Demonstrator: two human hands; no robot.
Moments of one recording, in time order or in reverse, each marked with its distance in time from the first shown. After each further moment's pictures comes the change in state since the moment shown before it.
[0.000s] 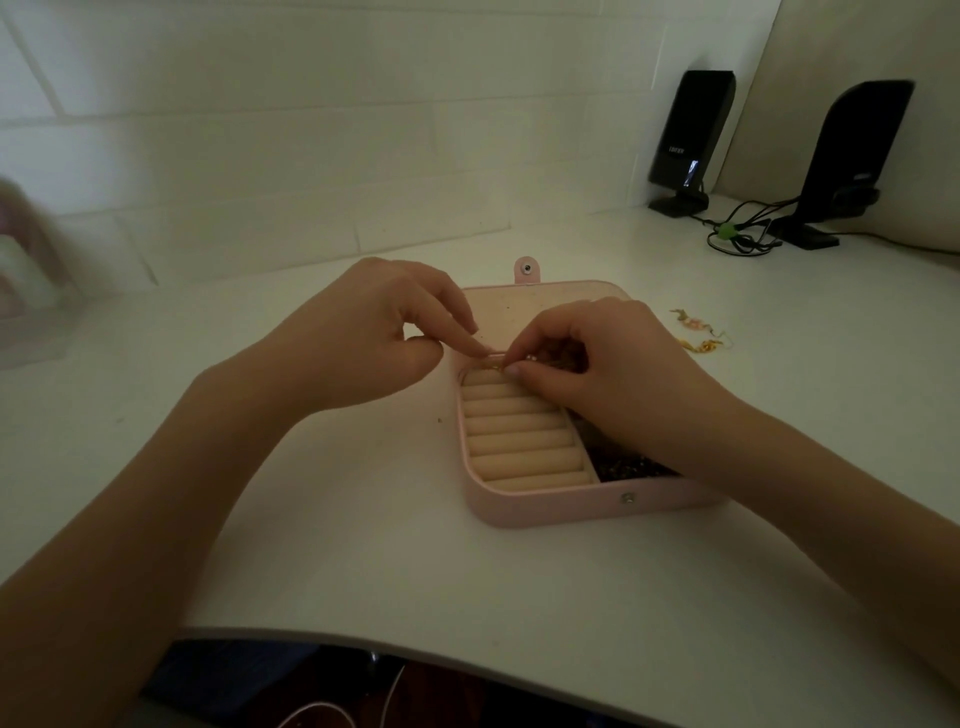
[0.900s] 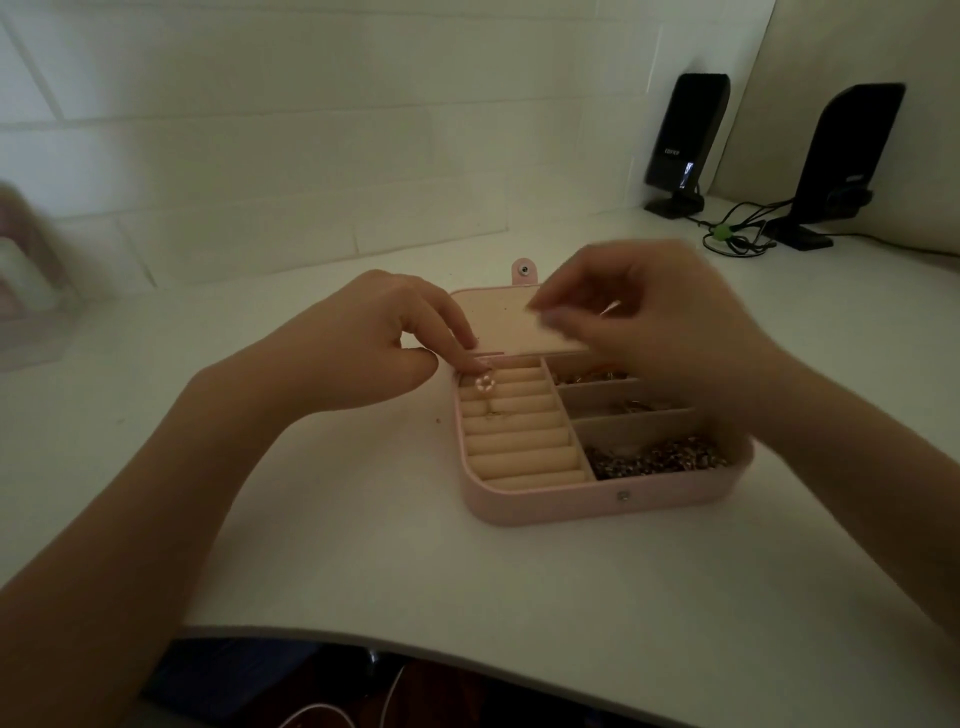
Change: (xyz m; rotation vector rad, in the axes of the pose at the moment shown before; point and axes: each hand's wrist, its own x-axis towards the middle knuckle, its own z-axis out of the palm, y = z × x) left_hand -0.001 -0.003 0.001 -0.034 -0.084 -0.024; right_hand 0.002 0.003 -0.028 0.250 0.147 -0.018
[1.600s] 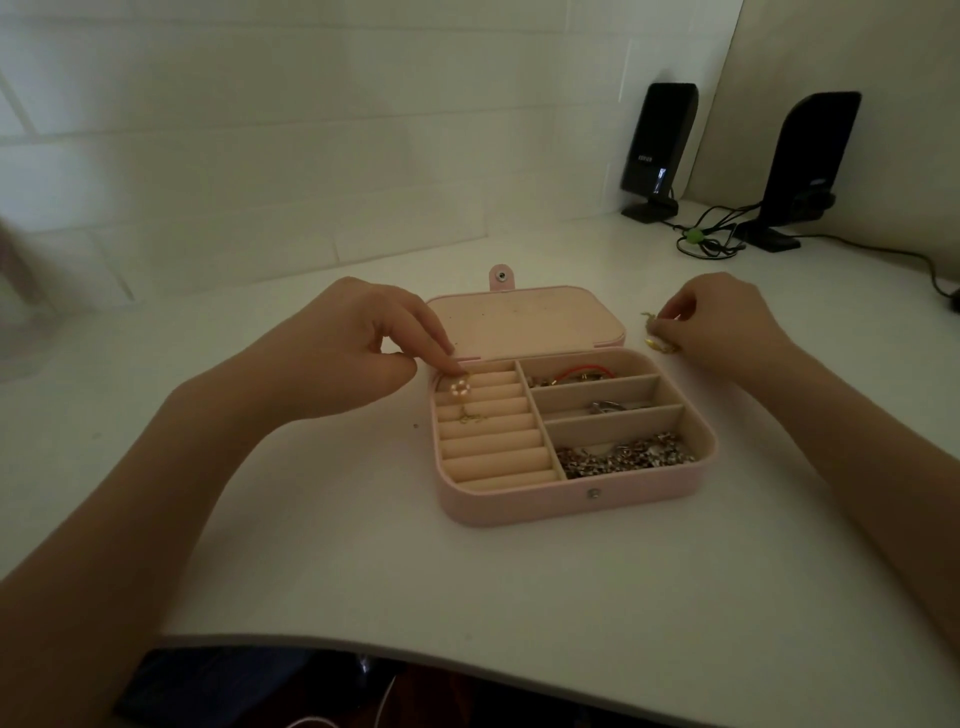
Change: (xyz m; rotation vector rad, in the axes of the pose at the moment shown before) left_hand 0.001 0.004 0.001 -0.035 0.028 -0.052; right_hand 0.013 0.103 -0.039 -0.548 0.131 0.523
